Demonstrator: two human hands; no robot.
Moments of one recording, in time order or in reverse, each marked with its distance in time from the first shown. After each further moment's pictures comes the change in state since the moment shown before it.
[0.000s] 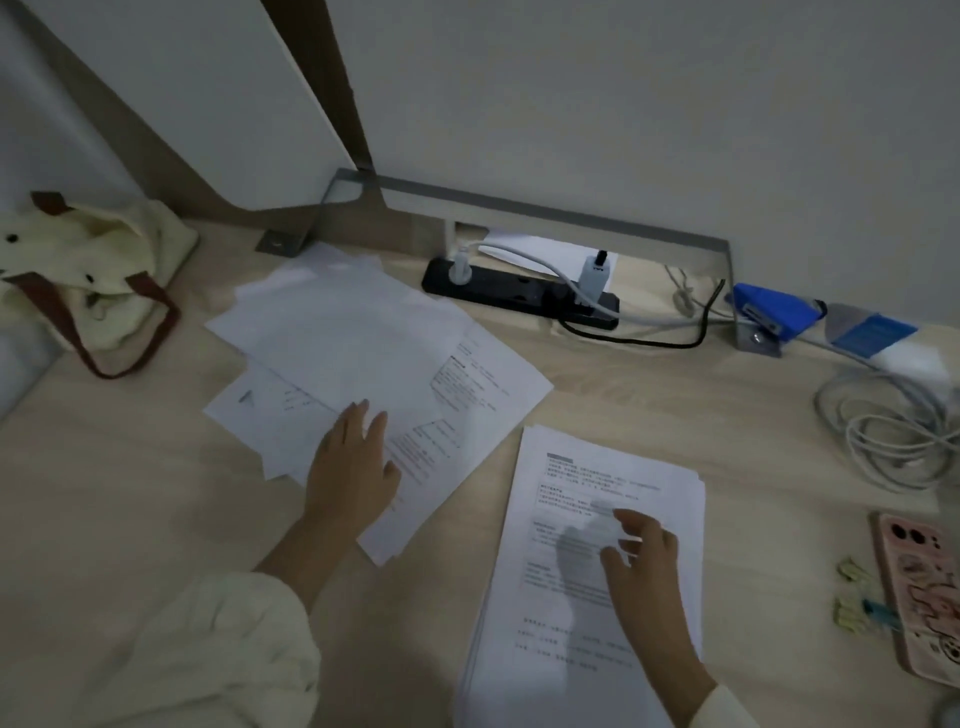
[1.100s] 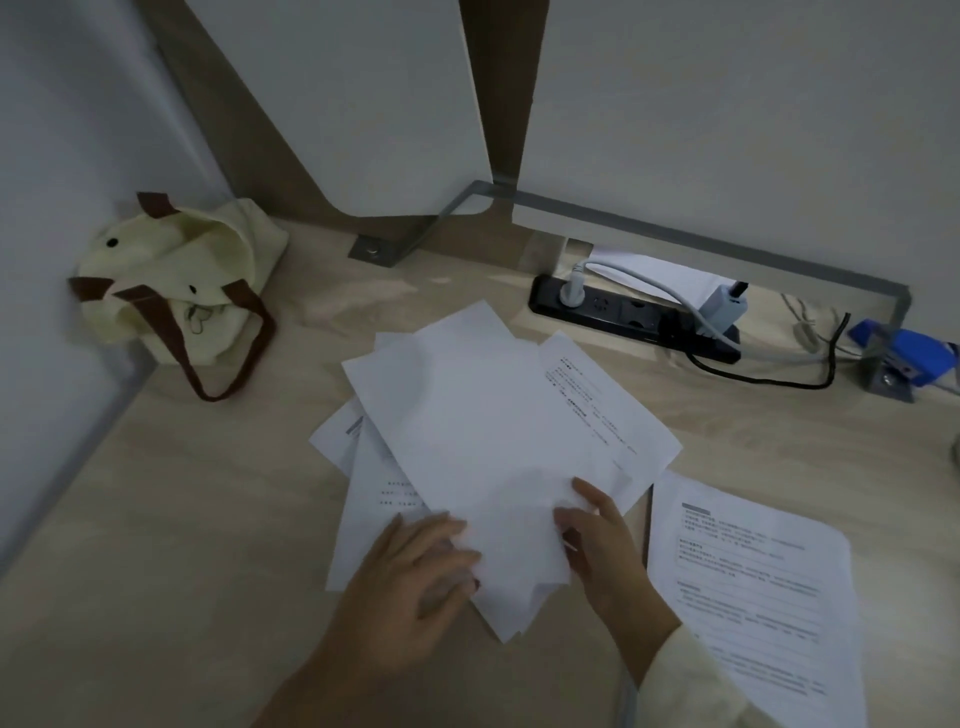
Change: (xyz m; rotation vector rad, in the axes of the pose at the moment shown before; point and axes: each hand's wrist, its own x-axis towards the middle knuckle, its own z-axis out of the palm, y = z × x) left_hand -0.048 -0.111 -0.007 -0.445 0.067 0.404; right_hand 0.023 -0.104 0.157 0.712 -0.237 0.400
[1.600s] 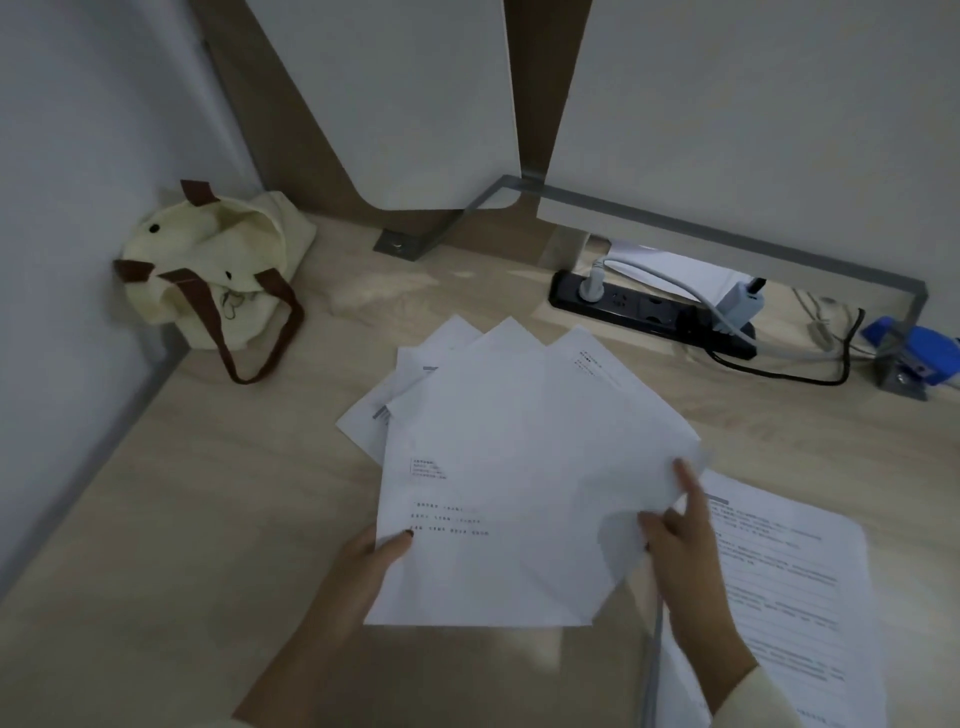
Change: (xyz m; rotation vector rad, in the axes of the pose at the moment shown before) left_hand -0.017 -0.028 -0.019 -0.919 0.031 -0.947; right_hand -0.043 -0.006 -0.027 -0.386 0.201 -0.418
